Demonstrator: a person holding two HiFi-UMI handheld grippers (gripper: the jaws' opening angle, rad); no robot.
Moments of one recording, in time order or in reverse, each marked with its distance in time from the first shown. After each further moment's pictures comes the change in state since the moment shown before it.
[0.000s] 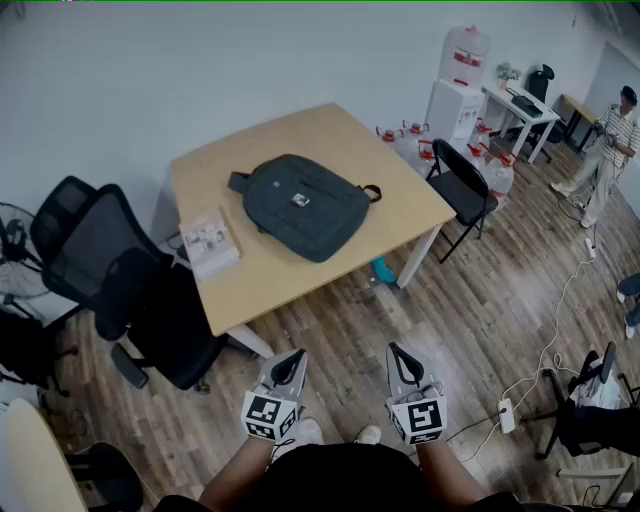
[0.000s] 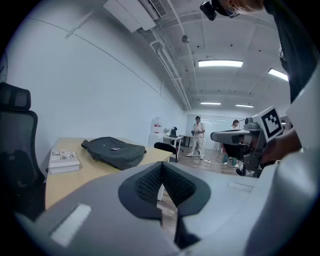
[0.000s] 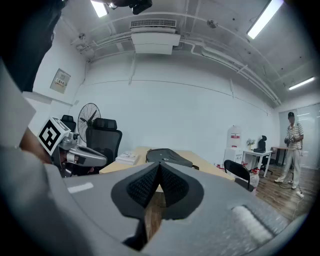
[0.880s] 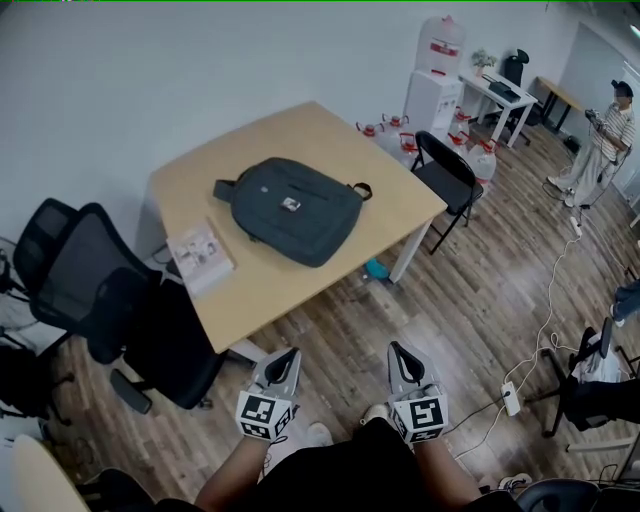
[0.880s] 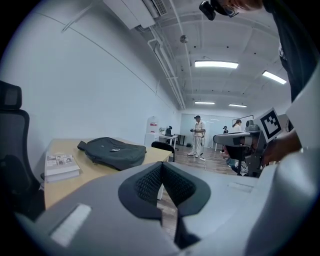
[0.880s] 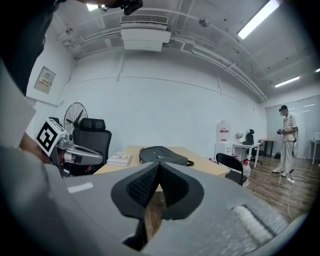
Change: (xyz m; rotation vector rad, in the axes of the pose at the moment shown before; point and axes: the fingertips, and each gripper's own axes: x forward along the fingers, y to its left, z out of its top) left arm 0.007 0.050 0.003 0.027 0.011 -0.076; right arm 0.025 0.011 -0.010 0.083 0.022 -0.127
